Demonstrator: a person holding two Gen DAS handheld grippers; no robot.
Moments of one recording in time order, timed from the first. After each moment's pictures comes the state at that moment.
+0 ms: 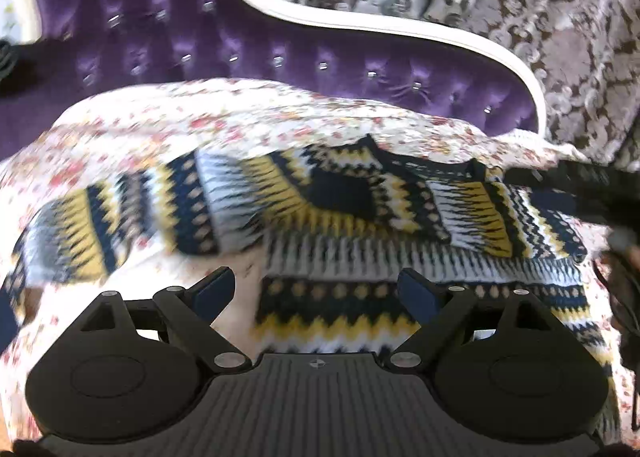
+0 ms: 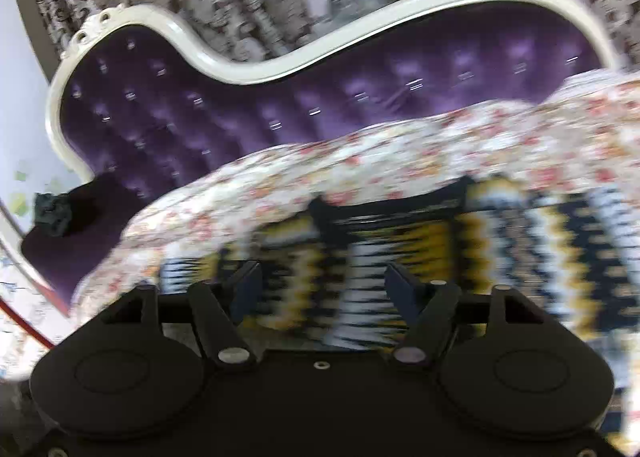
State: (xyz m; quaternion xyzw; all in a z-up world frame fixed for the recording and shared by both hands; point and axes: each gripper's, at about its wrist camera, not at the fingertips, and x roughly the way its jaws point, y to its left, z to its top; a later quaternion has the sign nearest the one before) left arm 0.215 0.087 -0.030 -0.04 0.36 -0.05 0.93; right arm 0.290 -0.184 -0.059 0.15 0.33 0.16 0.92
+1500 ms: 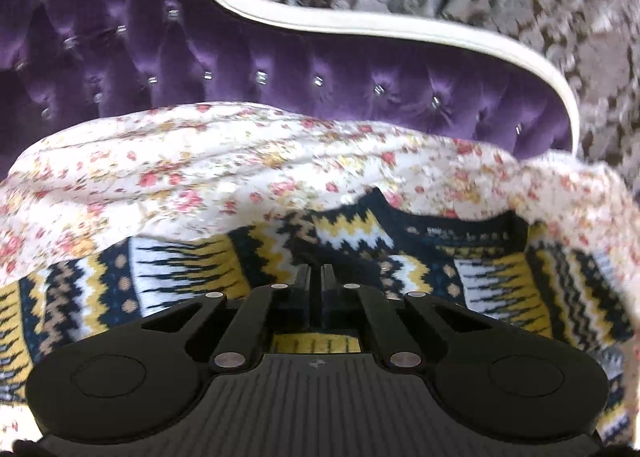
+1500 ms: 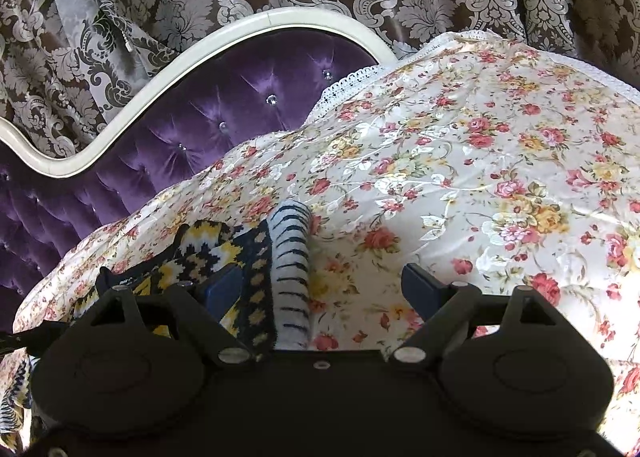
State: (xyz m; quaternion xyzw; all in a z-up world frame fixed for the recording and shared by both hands) left arm 0.337 0.073 -0.037 -0.05 0.36 -0.03 0.93; right arm 0.265 -0.359 -0.101 0.23 0.32 -0.05 0.92
